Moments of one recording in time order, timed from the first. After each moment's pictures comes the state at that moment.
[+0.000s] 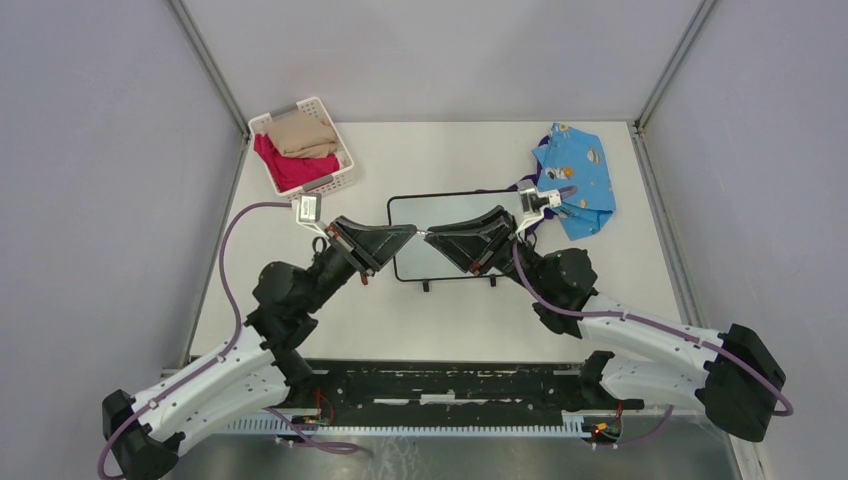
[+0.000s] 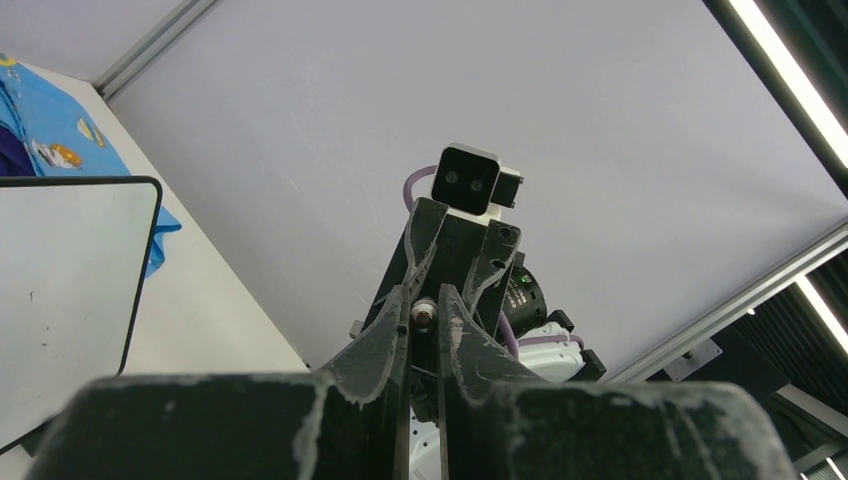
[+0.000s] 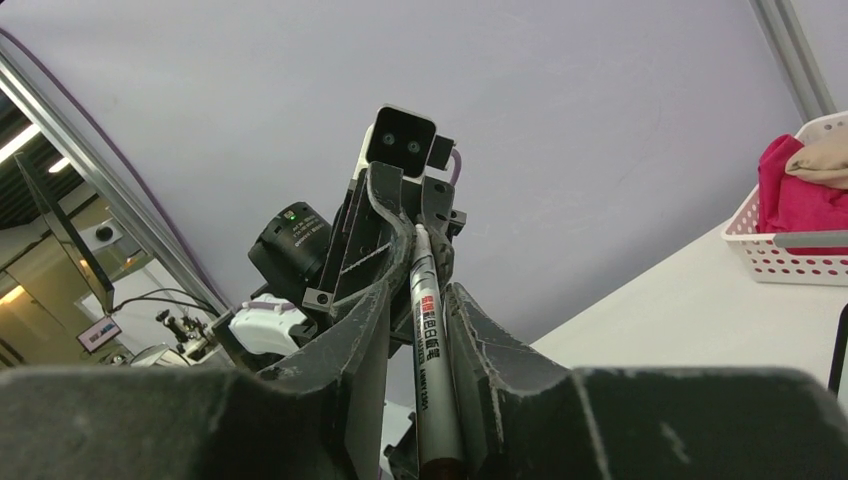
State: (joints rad) left arm -0.81 0.69 0.55 0.55 0.06 -1.04; right arm 0.91 1.07 0.59 1.00 -0.21 0.80
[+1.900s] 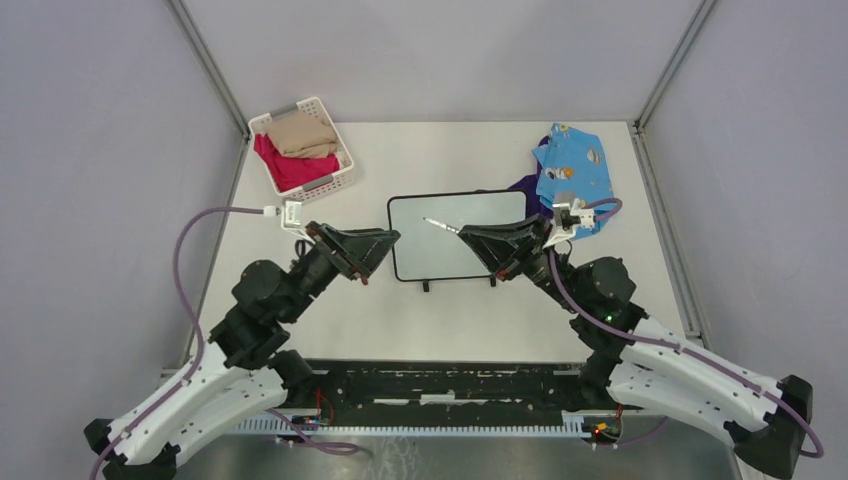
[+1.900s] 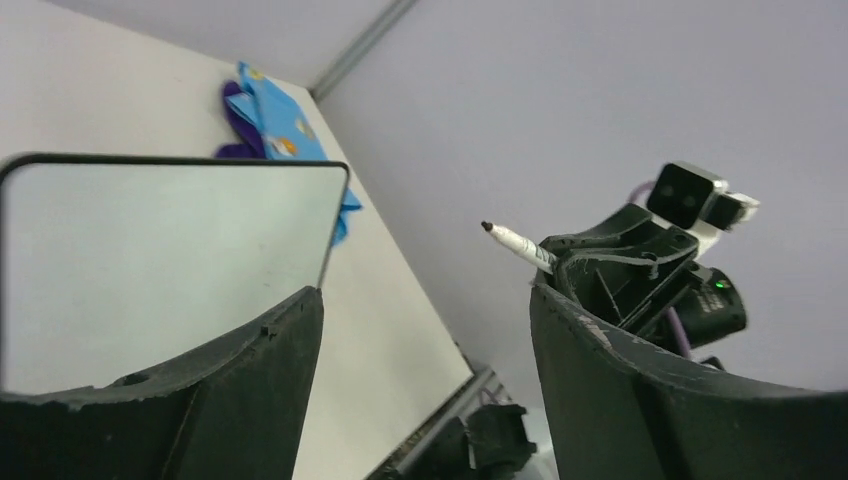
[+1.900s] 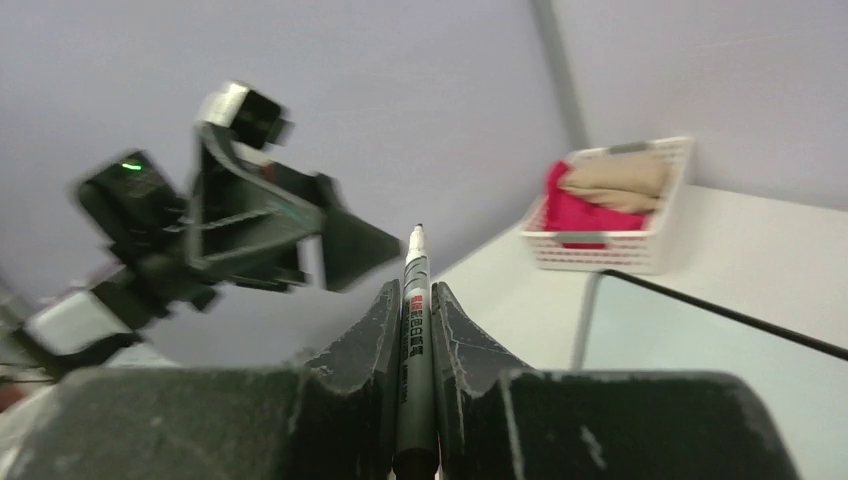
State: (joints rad) left arm -0.81 0.56 0.66 0.09 -0.07 -0.86; right arm 0.91 0.80 0.60 0.61 -0.08 0.51
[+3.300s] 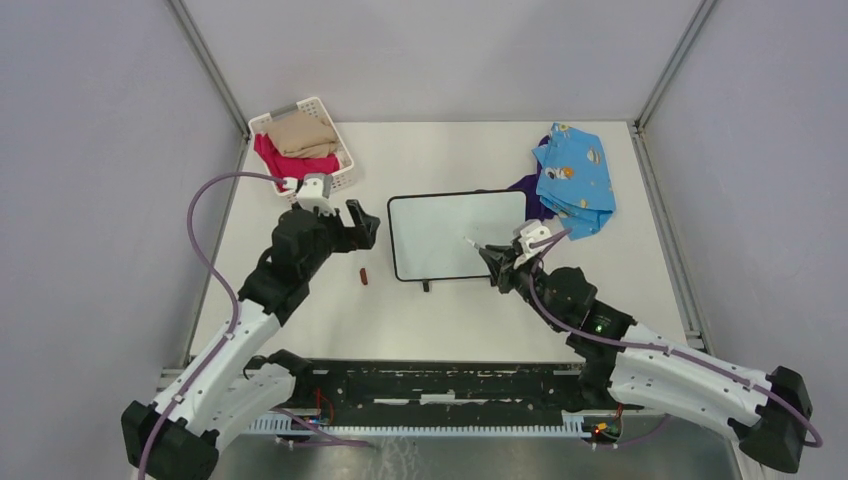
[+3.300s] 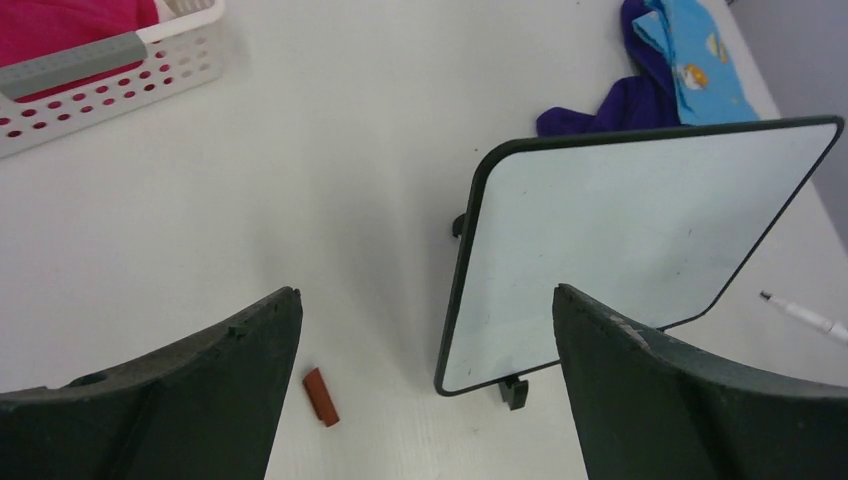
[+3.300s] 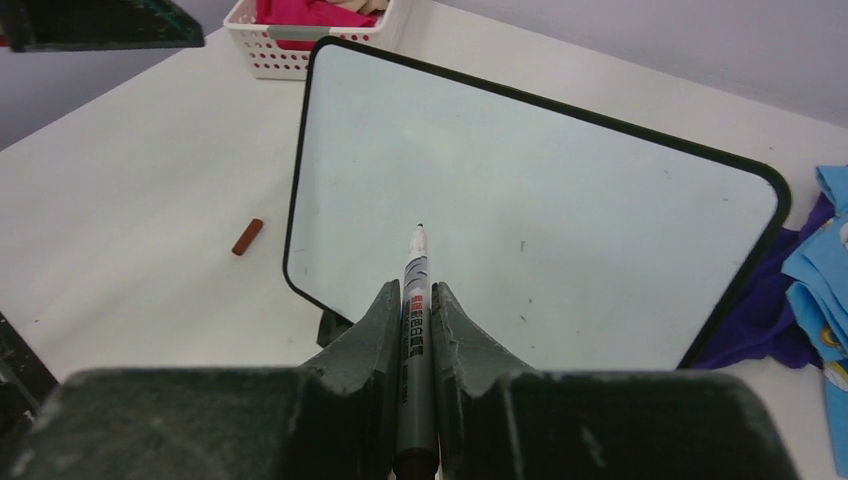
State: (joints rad) left arm -0.45 0.82 0.70 -0.18 -0.14 -0.34; right arm 0.96 0.73 0.47 0.21 0.34 0.07
